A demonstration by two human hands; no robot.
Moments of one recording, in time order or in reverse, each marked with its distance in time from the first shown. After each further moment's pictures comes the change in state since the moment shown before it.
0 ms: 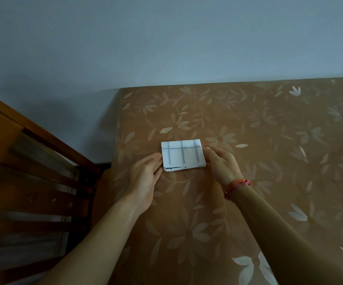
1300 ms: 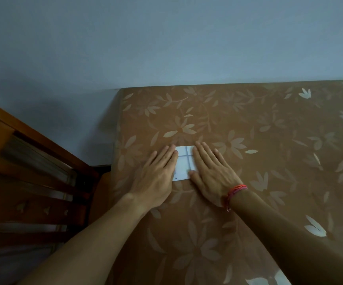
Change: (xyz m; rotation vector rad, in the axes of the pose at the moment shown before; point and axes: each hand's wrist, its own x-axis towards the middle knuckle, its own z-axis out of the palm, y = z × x) left_hand 0.070 -0.030 -0.024 1.642 -0.258 0.841; right_hand 0.023 0.025 0.015 -1.323 -0.196 -0.576
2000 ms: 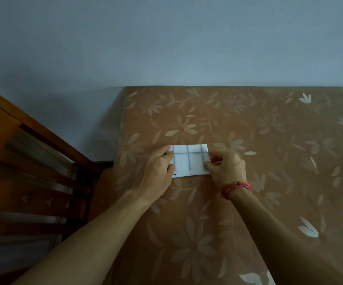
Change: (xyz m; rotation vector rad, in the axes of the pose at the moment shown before) left_hand 0.004 0.016 -0.018 -0.410 0.222 -0.254; right_hand -0.003 -0.008 -0.038 0.625 0.311 0.548
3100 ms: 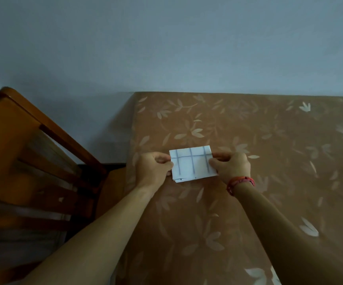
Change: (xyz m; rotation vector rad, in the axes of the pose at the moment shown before) left_hand -0.009 0.003 -0.032 -0.646 0.164 -0.590; right_hand 0.000 -0.013 -0.001 0.181 -0.006 0.195
